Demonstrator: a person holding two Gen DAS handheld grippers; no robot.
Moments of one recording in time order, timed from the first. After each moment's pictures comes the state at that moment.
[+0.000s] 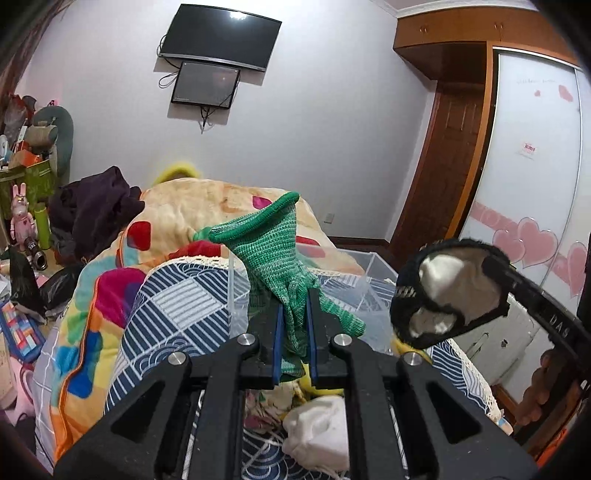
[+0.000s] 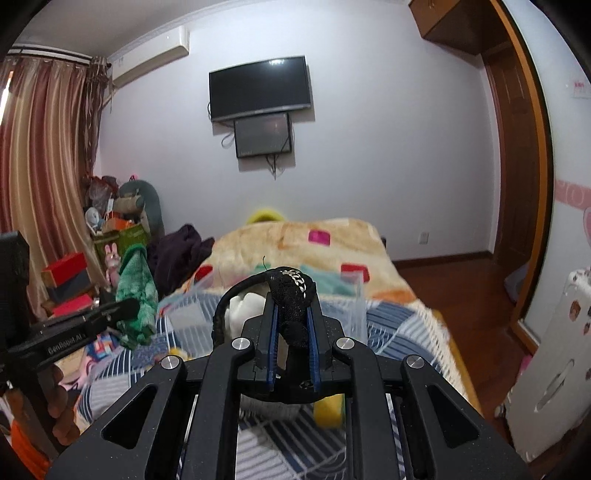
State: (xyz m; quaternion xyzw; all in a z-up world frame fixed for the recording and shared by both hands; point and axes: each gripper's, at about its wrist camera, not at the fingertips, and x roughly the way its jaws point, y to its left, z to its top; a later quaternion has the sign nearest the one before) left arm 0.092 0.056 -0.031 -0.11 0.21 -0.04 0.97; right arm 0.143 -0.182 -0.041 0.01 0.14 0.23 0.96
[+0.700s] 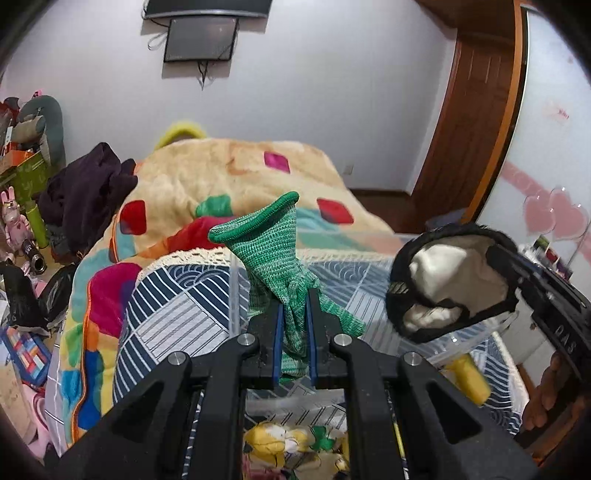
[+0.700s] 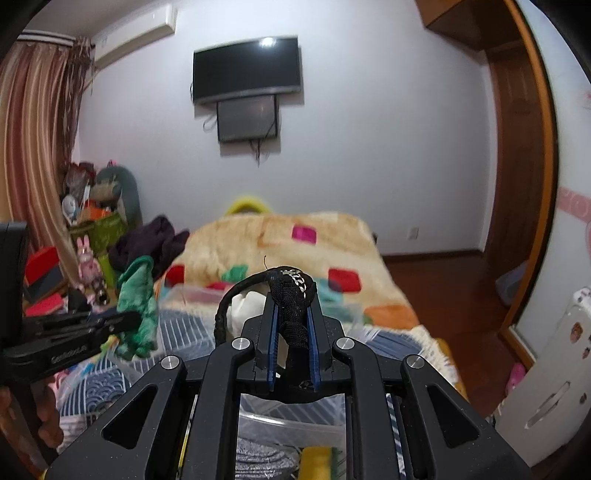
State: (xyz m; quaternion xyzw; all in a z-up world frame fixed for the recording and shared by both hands) left arm 0.211 0.061 -0.054 -0.07 0.33 -0.02 0.94; right arm 0.218 -0.138 -0.062 -0.03 0.20 0.21 0.96
